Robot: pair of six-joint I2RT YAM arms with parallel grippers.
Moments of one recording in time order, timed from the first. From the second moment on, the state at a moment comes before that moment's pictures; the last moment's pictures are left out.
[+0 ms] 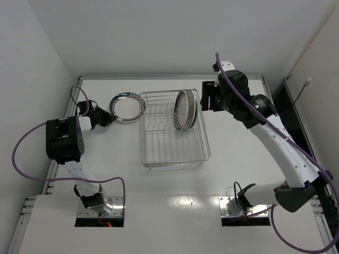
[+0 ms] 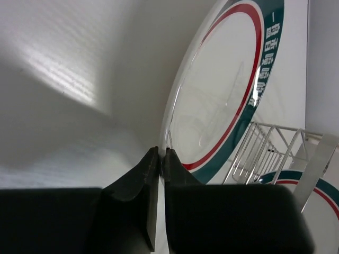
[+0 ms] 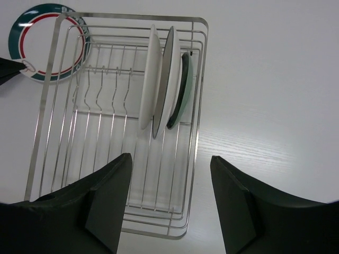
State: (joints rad) left arm 0.24 1.88 0.97 0.17 0.39 -0.88; right arm 0.54 1.34 1.58 -0.84 0.25 0.27
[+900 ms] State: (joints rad) left arm 0.11 1.14 0.87 -0.02 0.59 -0.90; right arm 0.17 1.25 0.99 0.02 -0.77 0.70
